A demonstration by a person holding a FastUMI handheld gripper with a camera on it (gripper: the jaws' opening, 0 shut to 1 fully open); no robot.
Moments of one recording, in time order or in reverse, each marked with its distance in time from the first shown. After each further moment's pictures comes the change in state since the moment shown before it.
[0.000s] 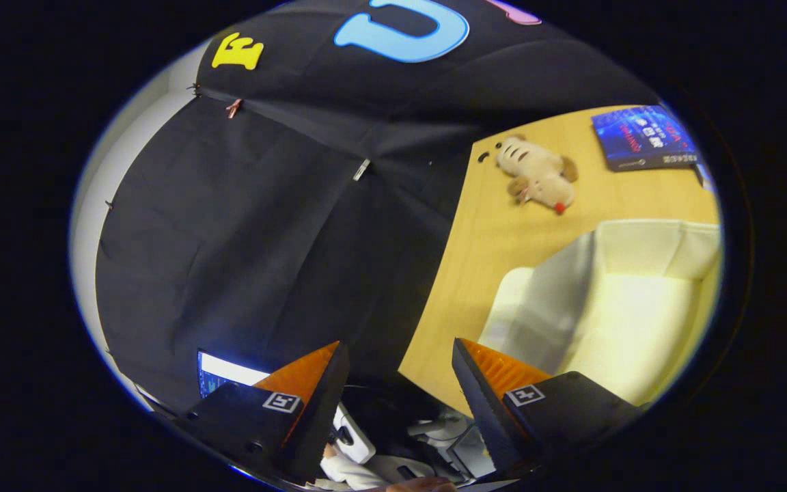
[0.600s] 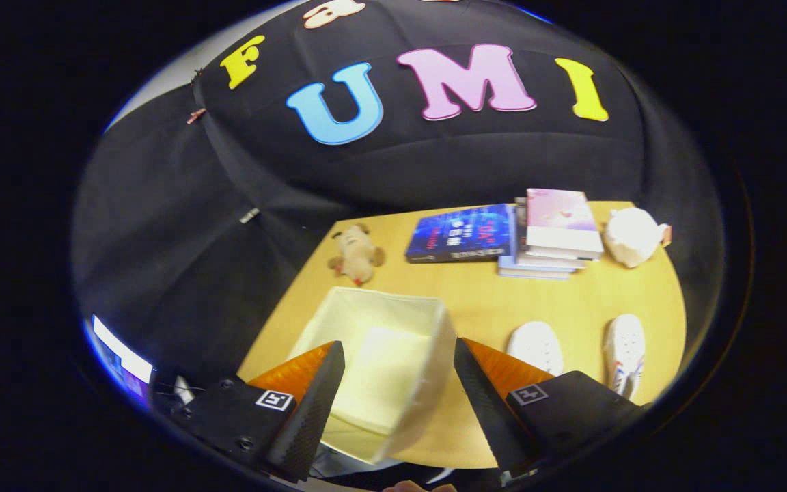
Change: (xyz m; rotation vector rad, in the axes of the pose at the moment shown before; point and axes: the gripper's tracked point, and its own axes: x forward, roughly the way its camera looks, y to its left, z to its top) arm -0.245 -0.188 0.037 -0.279 -0.262 -0.585
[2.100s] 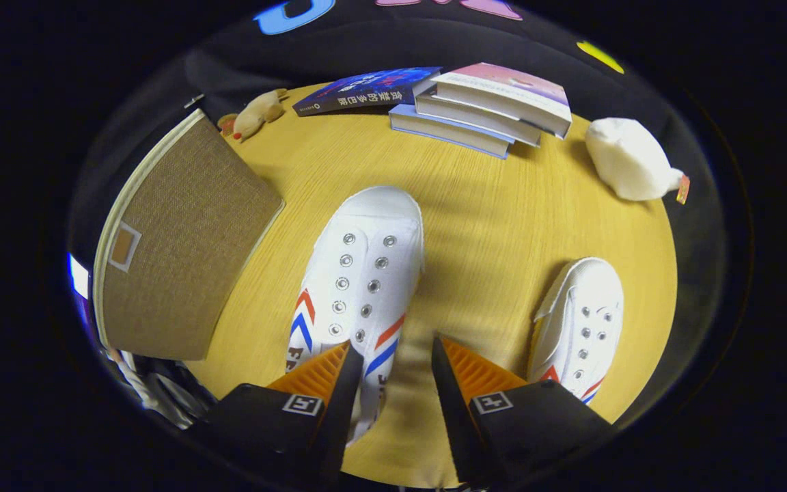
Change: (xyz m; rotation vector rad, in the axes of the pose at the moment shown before) arm 0.087 -0.208 -0.160 -0.135 0.496 -0.049
